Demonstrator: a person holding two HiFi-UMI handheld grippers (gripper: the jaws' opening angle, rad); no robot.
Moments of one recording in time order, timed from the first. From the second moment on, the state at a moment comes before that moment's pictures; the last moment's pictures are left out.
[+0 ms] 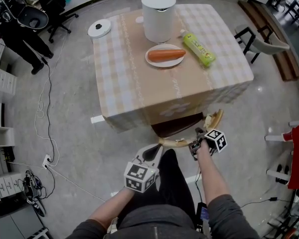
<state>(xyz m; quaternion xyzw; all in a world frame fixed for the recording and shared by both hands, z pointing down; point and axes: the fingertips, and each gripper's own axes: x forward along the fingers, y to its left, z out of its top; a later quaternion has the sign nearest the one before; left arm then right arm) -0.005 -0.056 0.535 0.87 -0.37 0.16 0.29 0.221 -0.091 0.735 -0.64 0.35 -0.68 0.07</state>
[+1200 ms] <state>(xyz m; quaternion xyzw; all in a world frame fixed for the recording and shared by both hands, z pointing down) 0.026 -0.052 0.537 0.89 -0.31 0.19 0.27 0.254 -0.046 0.736 -0.65 0.34 -0.67 0.06</state>
